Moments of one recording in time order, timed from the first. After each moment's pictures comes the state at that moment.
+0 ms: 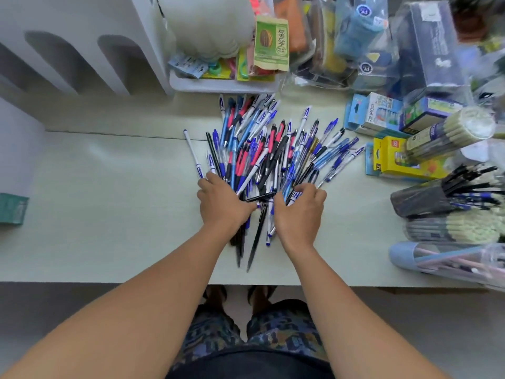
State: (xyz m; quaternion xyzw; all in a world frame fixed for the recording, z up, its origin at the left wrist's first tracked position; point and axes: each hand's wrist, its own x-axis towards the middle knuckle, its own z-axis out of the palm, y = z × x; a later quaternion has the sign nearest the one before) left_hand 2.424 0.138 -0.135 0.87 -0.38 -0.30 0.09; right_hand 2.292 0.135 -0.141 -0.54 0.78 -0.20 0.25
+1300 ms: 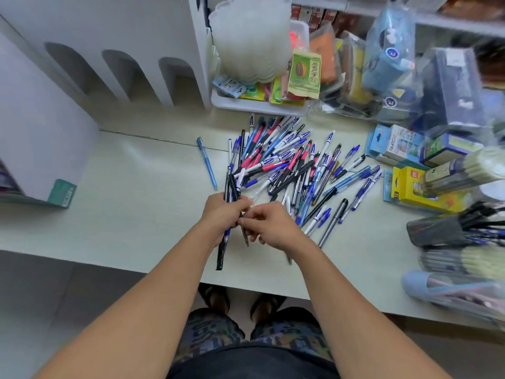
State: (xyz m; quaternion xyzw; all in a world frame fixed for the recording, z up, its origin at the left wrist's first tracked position) left_hand 2.471 0.163 -0.114 0.73 -0.14 -0.54 0.40; right_hand 2.336 0.133 -0.102 -0.59 0.50 -0.04 0.63
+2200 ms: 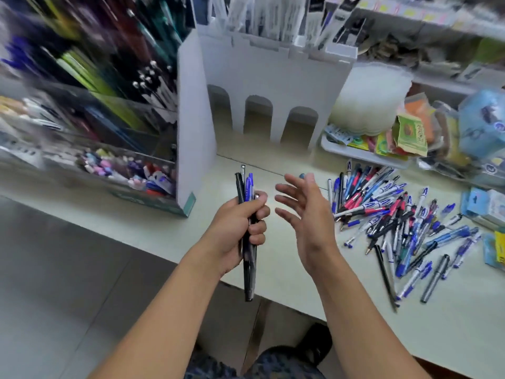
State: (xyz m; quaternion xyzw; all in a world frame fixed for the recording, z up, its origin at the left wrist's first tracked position) left_hand 2.667 0.283 0.001 0.50 -0.07 -0.64 0.58; right_hand 2.557 0.216 -0.004 -0.42 0.49 -0.34 0.68
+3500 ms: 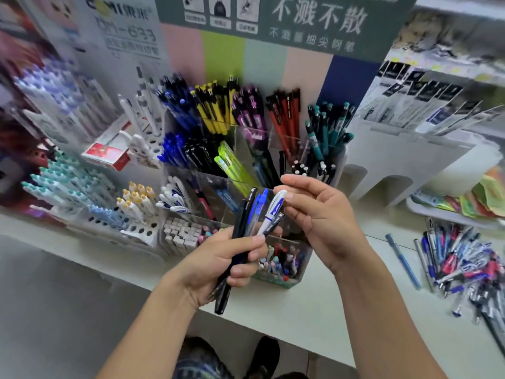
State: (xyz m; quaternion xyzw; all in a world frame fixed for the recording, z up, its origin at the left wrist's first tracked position) left_hand 2.971 0.356 0.052 0.39 -0.21 -0.74 0.51; right_hand 2.828 0.236 0.083 -0.45 0.36 -0.33 0.74
